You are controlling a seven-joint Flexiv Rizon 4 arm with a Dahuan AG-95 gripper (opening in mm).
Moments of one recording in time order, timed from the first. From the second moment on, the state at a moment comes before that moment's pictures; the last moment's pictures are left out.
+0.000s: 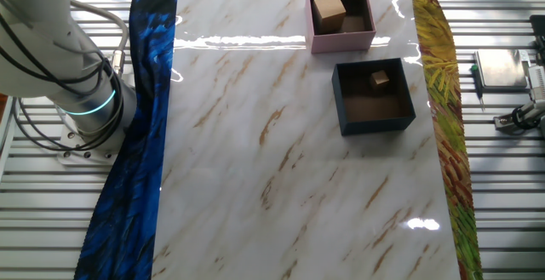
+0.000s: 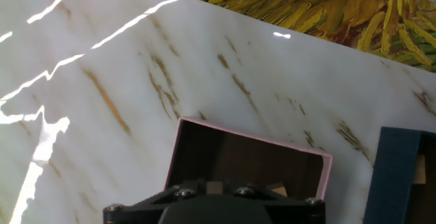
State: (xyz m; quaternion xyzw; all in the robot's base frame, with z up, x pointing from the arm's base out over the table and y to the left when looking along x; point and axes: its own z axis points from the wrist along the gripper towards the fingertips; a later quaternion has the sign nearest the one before) arm 0.537 0.281 0.099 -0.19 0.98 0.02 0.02
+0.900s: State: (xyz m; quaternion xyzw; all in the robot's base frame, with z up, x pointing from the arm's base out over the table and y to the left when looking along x) arm 0.559 0.221 0.093 -0.26 0.97 0.04 0.03
